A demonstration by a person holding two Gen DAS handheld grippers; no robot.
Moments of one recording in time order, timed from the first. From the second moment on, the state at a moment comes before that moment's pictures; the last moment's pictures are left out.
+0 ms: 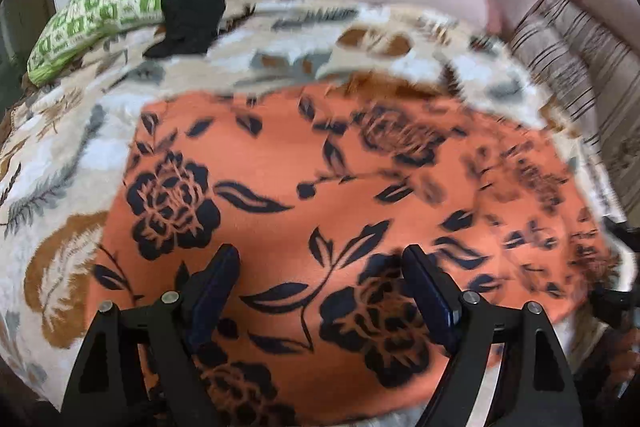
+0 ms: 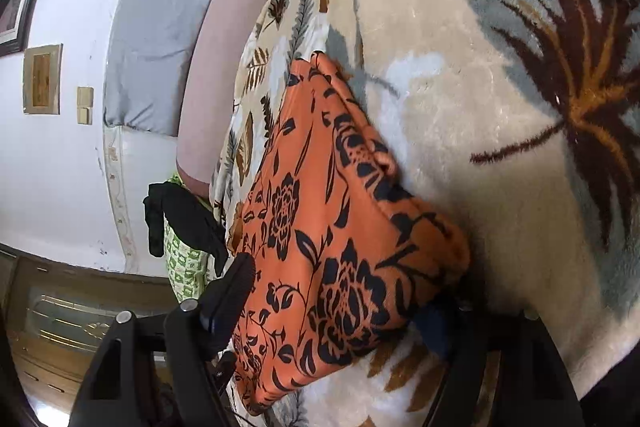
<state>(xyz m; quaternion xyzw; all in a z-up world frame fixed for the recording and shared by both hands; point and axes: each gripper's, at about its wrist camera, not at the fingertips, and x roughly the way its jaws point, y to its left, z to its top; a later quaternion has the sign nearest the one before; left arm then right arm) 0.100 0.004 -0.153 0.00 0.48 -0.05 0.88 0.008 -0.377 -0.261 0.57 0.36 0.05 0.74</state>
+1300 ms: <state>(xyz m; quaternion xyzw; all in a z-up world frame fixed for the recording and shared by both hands) 0.133 -0.025 -0.147 0.02 0.49 -0.03 0.87 0.022 -0.375 -0.249 0.53 0.40 0.01 0.75</state>
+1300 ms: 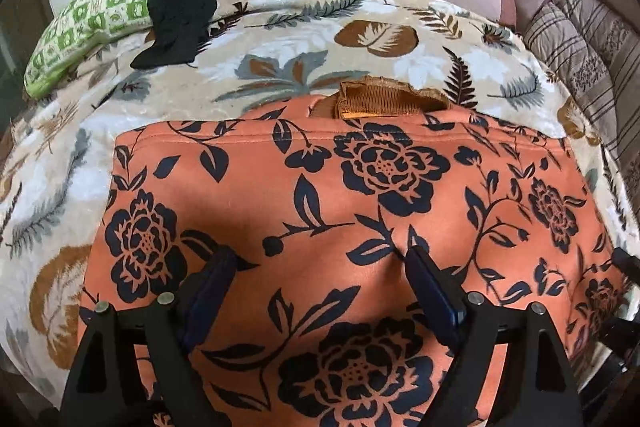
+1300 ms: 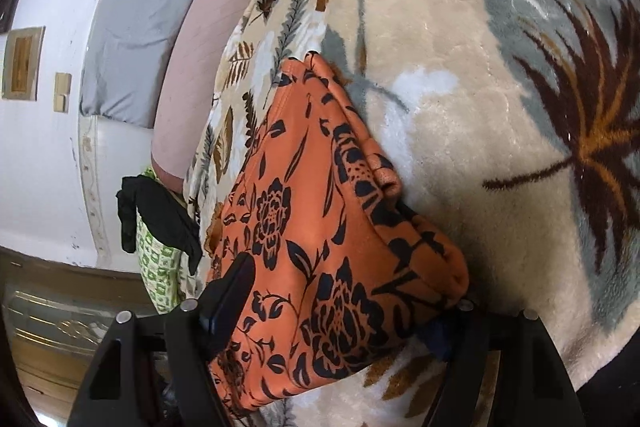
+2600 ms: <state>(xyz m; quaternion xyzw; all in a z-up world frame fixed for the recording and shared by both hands) 0.006 0.165 -0.110 -0.27 0.41 -0.06 0.87 0.045 -0.085 -0.144 0.14 0.41 0.27 0.86</state>
